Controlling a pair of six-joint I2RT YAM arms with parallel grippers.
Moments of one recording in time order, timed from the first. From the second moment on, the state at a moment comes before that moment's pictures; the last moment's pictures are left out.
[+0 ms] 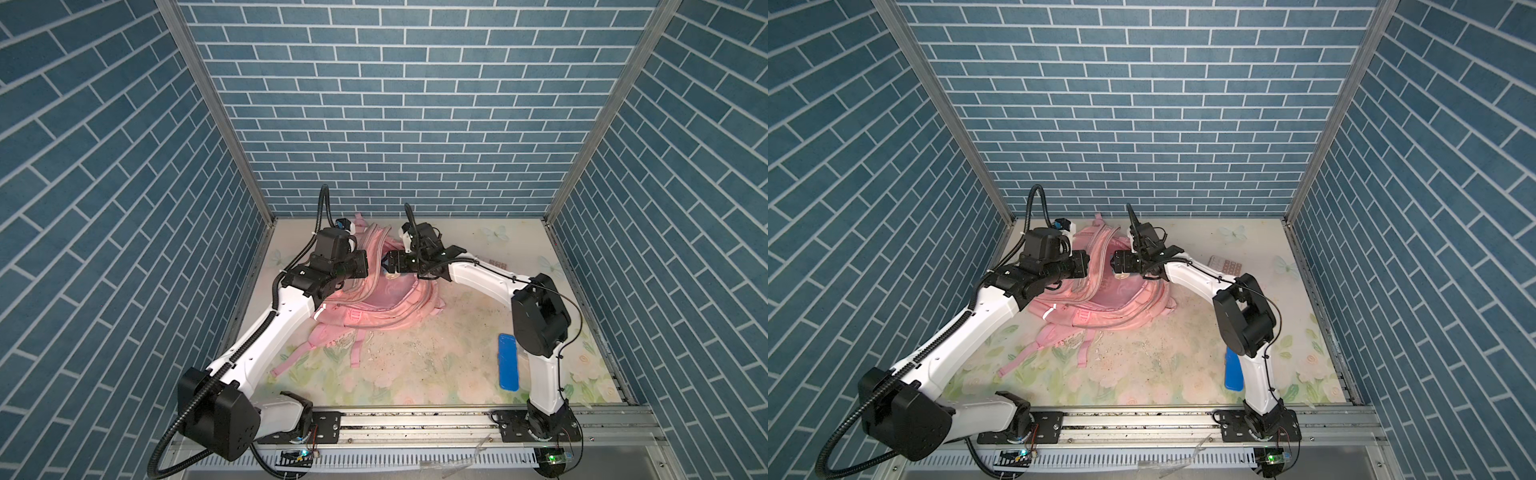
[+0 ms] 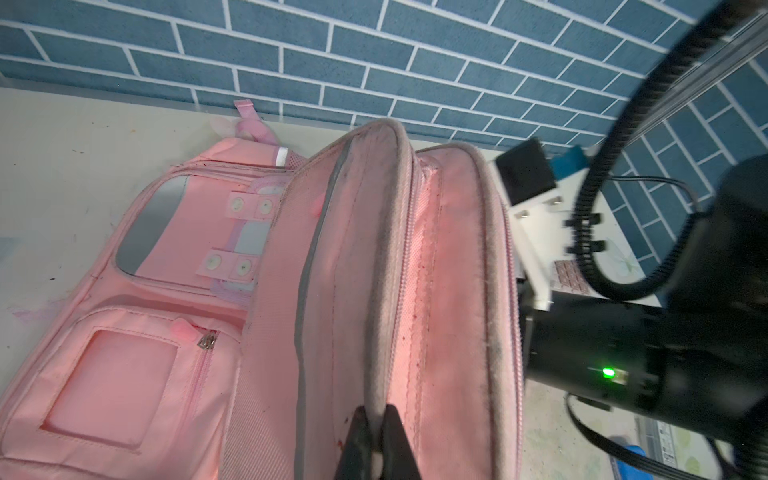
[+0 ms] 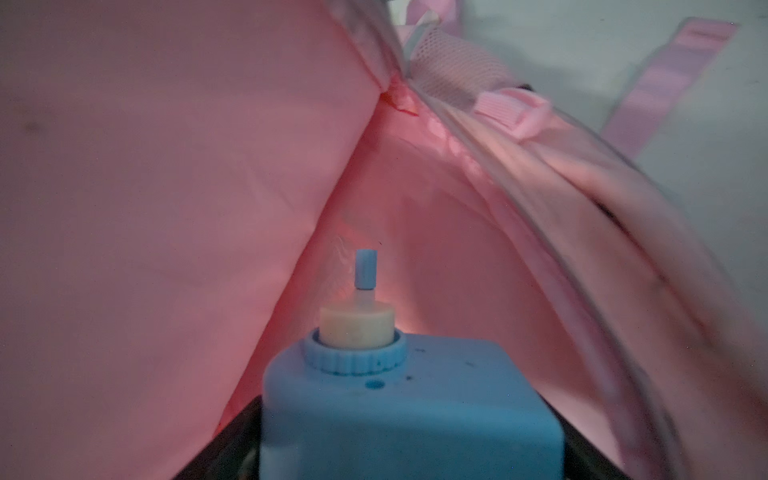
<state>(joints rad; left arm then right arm) -0.38 1.29 1.15 -0.48 0.06 -0.40 0.77 2.12 1.73 -0.33 -0.21 0.52</state>
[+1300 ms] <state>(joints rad) -0.34 1.27 1.05 -0.38 0.24 -0.45 0.79 1.87 1.54 -0.45 0.02 0.33</state>
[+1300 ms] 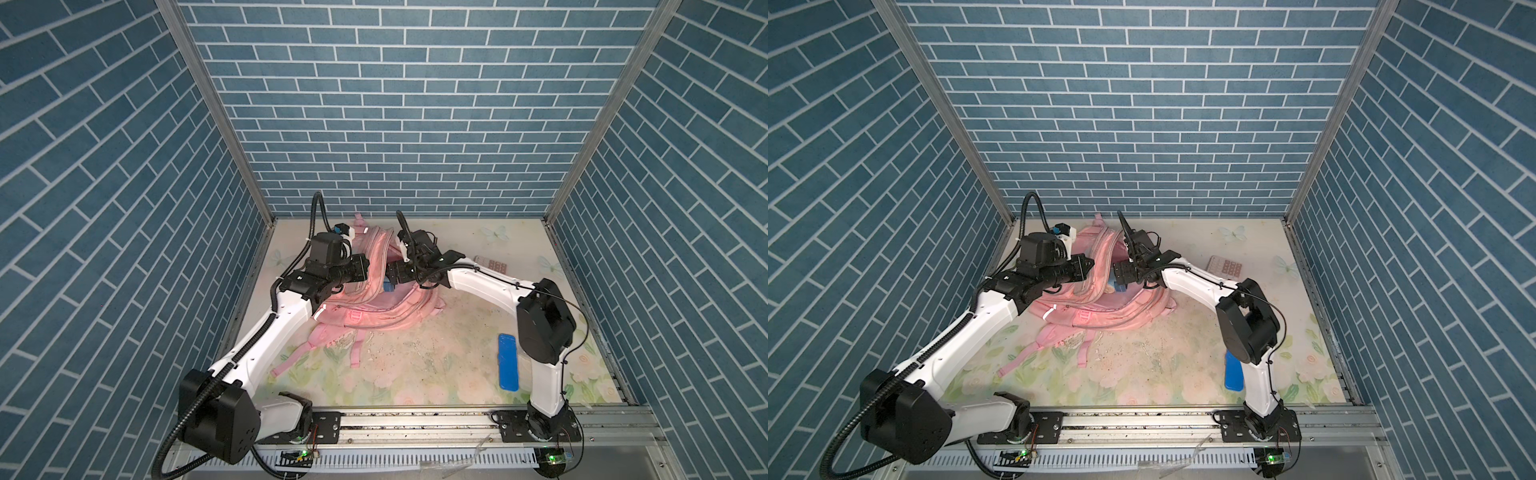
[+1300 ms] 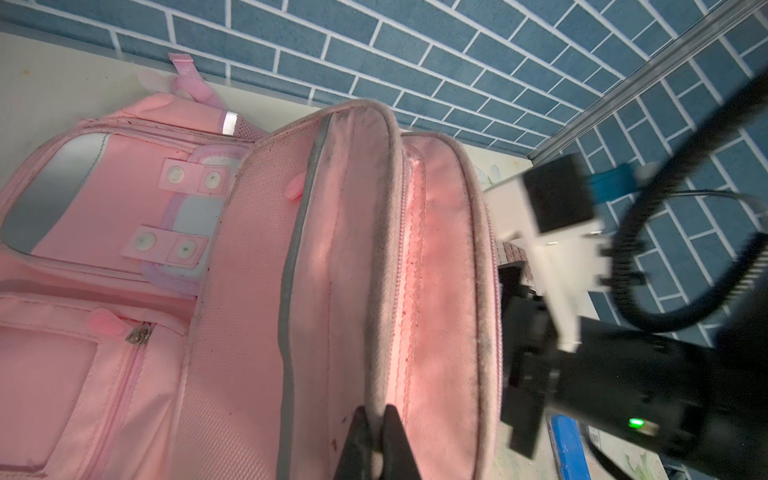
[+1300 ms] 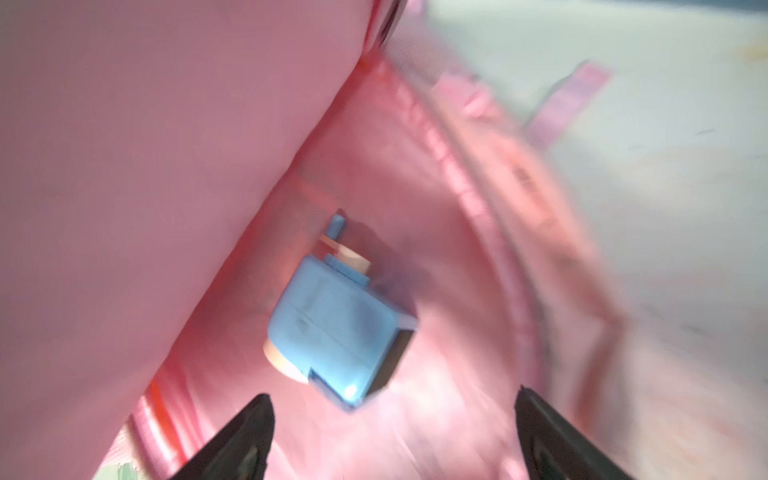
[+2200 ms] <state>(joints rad) -0.79 1.44 0.99 -0.24 0.07 -0.50 0.40 1.15 0.58 -0.66 0.12 0.69</state>
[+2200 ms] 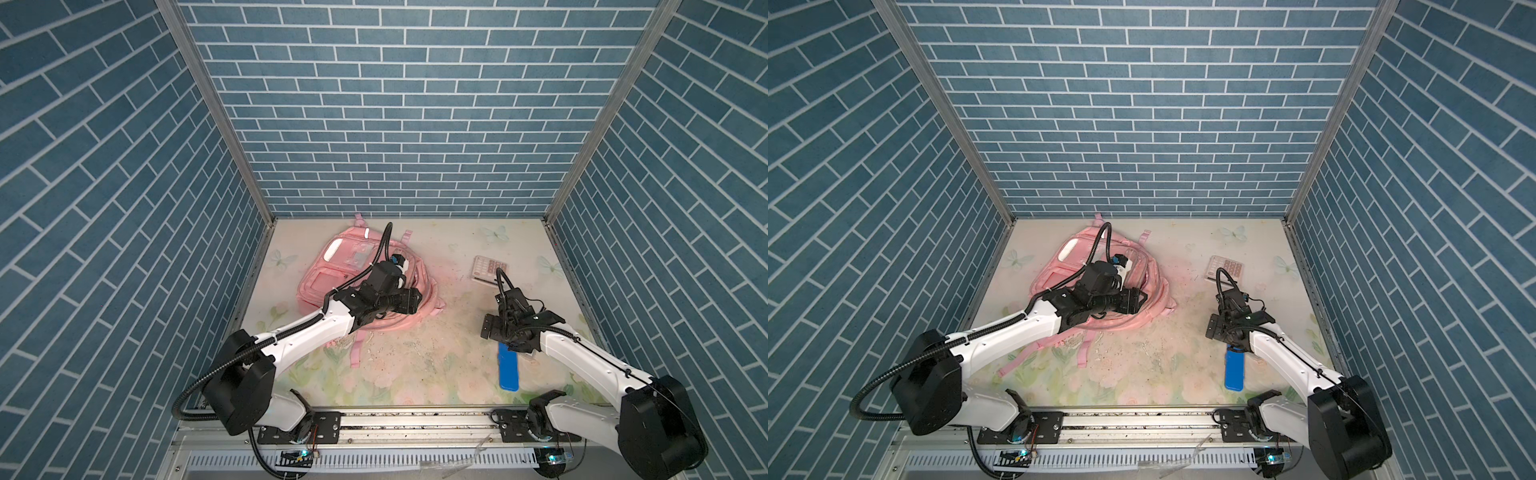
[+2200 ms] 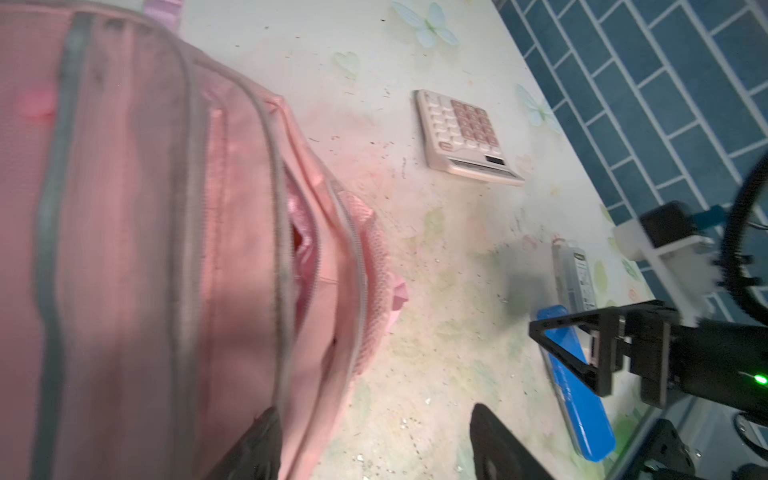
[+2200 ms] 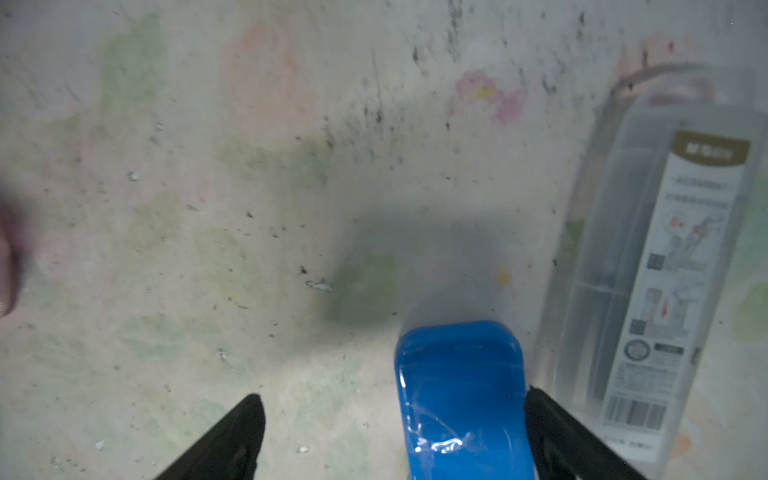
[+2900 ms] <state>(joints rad) -0.88 1.52 1.13 -0.24 0.07 -0.51 0.40 1.11 0.55 -0.76 0.10 0.78</state>
